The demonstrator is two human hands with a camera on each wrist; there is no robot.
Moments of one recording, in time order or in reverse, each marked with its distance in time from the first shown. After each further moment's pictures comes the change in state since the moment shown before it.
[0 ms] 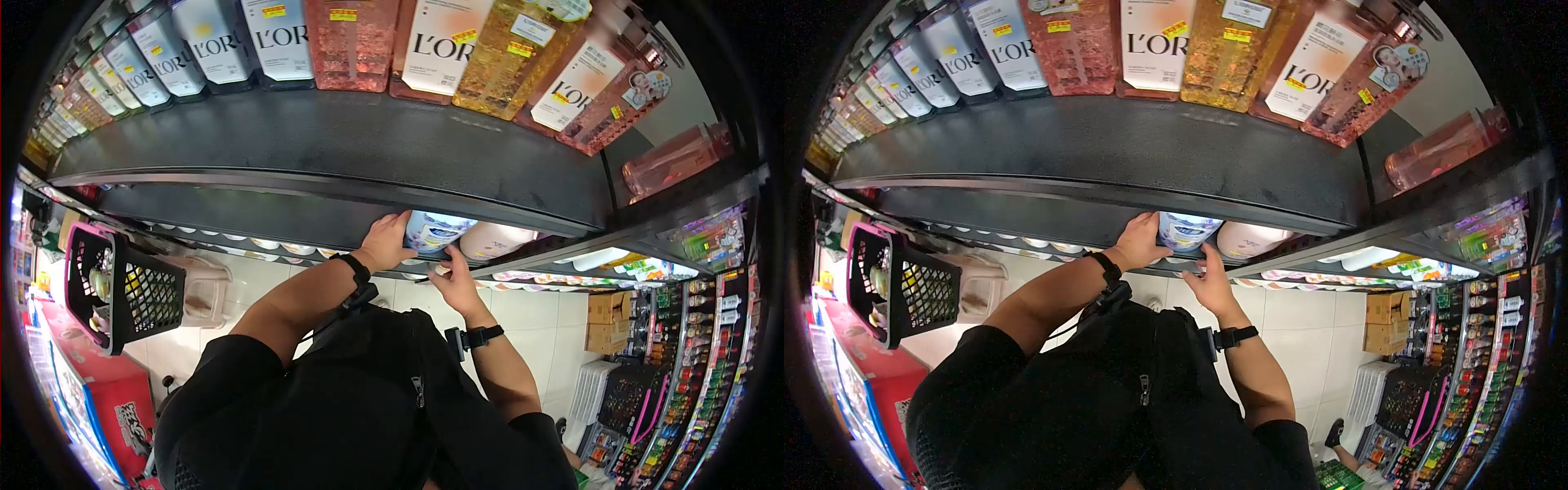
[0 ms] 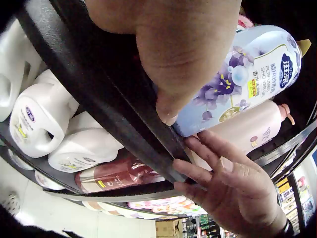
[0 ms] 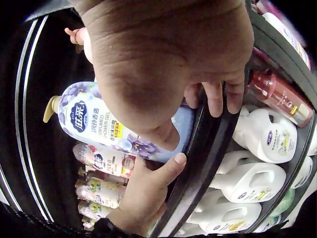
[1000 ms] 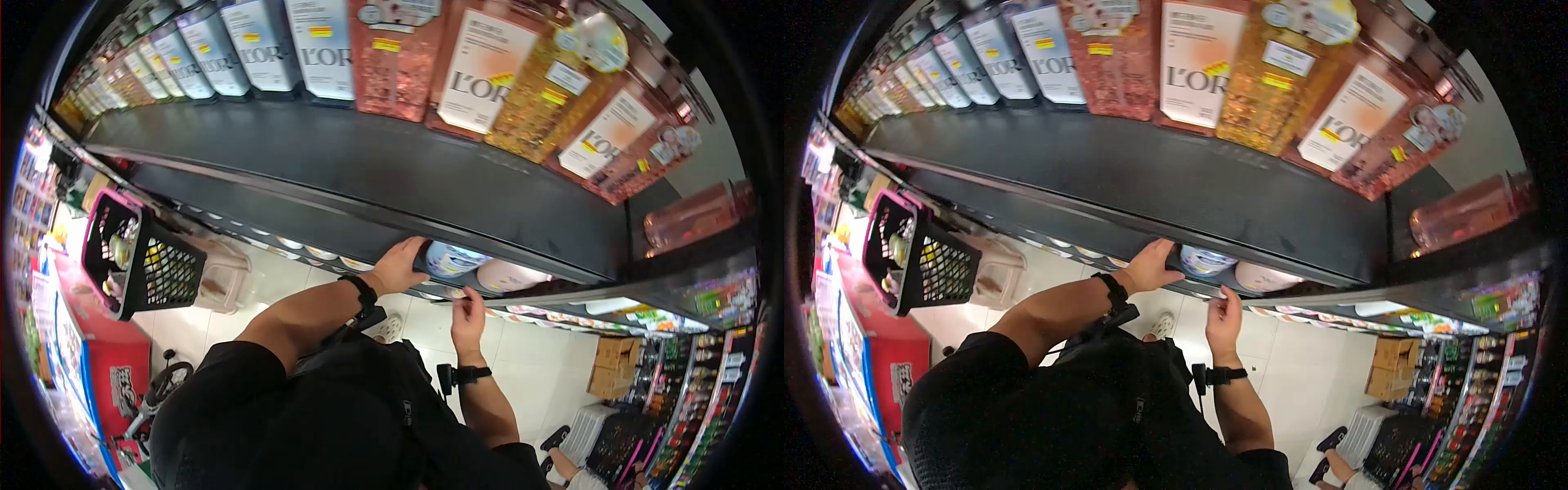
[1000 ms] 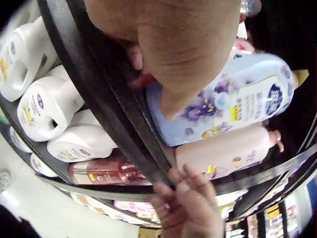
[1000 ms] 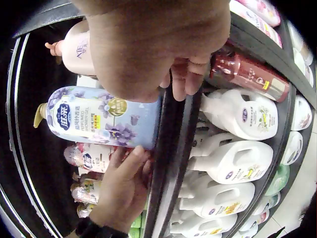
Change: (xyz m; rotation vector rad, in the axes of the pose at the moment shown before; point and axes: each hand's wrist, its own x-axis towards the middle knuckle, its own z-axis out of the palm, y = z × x) left_hand -0.023 0.008 -0.017 -0.218 0.012 -0.104; right_hand -0.026 0.044 0.028 0.268 0.315 -0.041
